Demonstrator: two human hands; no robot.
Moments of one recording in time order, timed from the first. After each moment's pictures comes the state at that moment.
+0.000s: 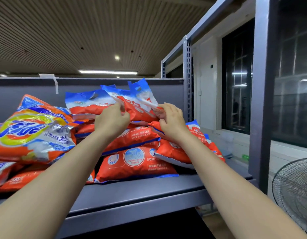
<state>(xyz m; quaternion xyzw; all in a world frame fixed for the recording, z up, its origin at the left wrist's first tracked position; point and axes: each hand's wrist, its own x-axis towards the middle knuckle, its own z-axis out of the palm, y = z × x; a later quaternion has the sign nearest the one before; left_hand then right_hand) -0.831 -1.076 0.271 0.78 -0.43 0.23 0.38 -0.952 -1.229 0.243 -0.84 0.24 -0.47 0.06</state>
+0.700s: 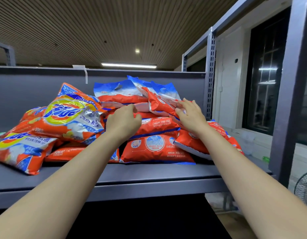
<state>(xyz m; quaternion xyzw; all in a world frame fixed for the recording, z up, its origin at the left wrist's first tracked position) -0.834 -1.029 0.242 0.81 -0.41 0.24 0.35 -0.953 -1.221 0.237 -0.86 0.25 -0.43 0.11</state>
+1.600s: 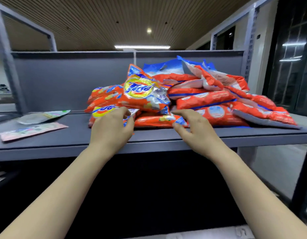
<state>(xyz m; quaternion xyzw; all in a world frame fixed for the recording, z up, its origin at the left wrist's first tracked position) -0.767 -0.769 0.177 0.78 -0.41 0.30 0.35 -0.923 -0.931 0.162 -0.89 0.14 -0.42 0.11</state>
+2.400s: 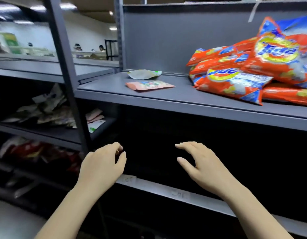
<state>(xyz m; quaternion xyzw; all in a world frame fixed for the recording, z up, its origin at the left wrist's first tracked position) -0.651 -0.442 0.022 0.92 -0.22 0.20 0.24 -0.771 -0.679 0.035 -0.97 0.02 -0.20 0.14</state>
